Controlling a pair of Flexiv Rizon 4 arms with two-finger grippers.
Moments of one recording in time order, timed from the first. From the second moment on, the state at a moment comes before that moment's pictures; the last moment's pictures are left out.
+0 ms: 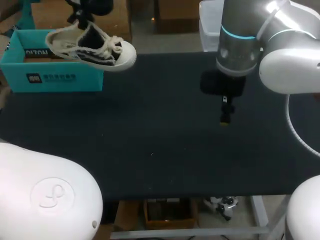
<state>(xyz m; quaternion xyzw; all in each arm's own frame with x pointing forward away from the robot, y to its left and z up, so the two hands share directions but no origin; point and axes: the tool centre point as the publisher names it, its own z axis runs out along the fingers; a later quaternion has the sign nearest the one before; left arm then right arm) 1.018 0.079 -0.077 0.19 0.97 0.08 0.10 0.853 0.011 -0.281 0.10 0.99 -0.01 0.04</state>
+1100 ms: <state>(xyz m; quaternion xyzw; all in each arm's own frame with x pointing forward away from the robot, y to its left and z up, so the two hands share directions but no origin) 1.197 0.277 -0.164 0.18 0.98 0.06 0.07 0.852 0.011 -0.281 0.10 0.99 -0.01 0.04</state>
